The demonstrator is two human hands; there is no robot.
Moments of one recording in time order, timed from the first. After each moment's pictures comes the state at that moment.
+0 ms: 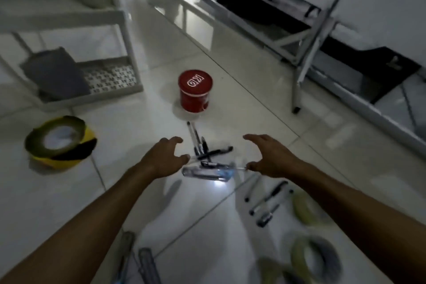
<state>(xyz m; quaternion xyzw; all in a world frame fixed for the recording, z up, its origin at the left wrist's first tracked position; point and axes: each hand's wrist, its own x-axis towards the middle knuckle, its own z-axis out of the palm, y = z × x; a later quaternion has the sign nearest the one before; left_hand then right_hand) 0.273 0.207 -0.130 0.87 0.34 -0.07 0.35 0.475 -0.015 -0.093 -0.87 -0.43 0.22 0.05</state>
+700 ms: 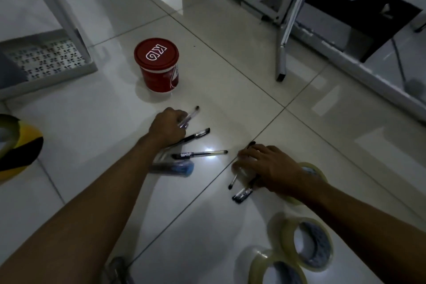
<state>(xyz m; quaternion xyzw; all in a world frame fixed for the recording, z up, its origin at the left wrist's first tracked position) 0.388 0.204 -0.188 0.90 0.29 -0.02 0.33 0.483 -0.090 -0.157 -0.78 -0.60 0.15 -0.08</state>
